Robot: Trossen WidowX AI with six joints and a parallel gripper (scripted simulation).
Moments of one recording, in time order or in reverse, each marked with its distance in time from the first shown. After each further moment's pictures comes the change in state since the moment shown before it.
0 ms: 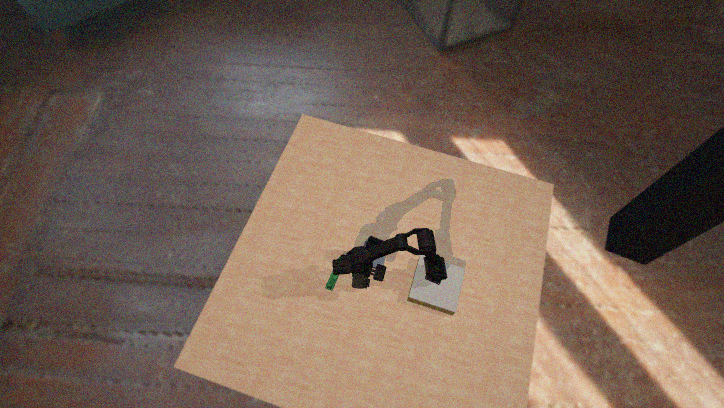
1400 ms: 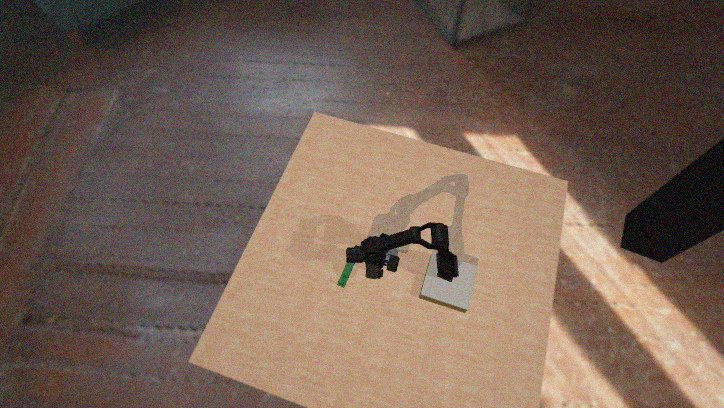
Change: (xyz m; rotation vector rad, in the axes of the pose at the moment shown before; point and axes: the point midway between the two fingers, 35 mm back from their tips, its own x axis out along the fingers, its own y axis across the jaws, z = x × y) arm 0.007 0.000 -0.027 -0.003 -0.004 0.014
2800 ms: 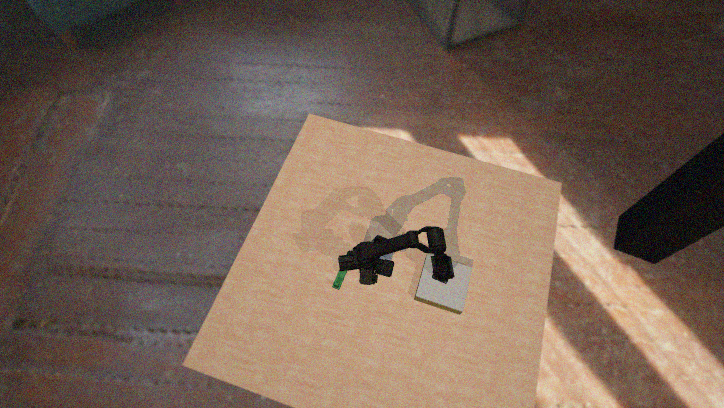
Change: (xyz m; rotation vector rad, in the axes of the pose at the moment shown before) arm -0.042 0.004 0.017 -0.015 0.014 0.016
